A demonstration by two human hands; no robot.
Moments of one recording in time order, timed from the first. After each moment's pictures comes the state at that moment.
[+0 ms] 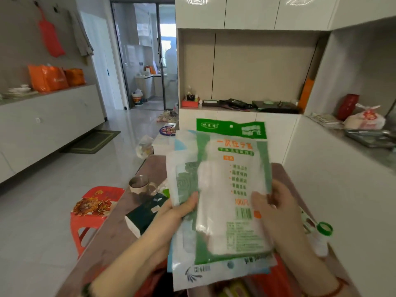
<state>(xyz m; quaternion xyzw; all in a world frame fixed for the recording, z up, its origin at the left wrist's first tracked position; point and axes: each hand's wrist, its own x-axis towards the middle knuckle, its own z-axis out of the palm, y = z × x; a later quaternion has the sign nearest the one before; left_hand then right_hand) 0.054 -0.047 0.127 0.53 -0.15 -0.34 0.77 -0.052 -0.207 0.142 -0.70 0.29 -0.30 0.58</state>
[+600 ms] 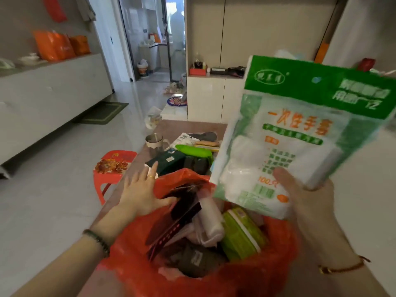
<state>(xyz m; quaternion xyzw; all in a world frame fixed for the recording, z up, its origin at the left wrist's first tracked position) 0.042 0.059 0.062 0.96 -0.25 -0.06 0.07 -0.154 -0.167 0.110 -0.56 0.20 -0.39 0.71</state>
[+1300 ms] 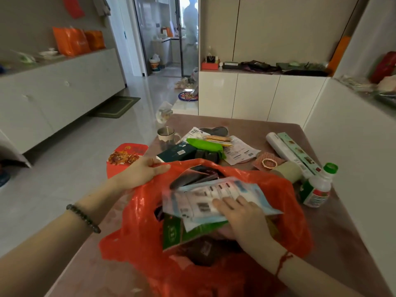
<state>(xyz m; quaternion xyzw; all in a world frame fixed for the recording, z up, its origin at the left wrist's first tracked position) 0.067 0.083 0.095 0.84 -0.18 -0.27 0.42 -0.112 -0.107 0.022 -1.00 0.01 -0.08 0.01</state>
